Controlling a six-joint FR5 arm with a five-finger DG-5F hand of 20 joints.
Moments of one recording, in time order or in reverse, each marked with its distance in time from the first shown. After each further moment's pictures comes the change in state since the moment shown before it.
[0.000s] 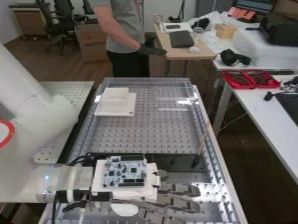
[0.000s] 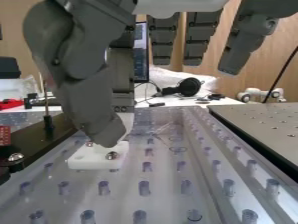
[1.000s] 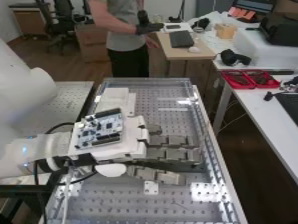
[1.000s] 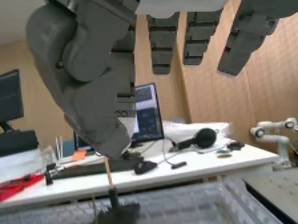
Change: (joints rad) arm 0.025 0.182 -0.185 0.295 0.025 0.297
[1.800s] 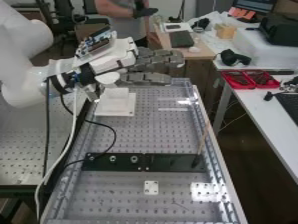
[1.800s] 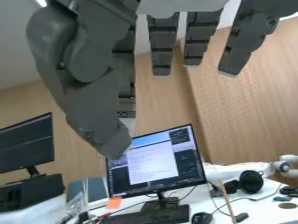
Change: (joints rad) arm 0.352 0.328 -0.284 0.083 0.382 -0.020
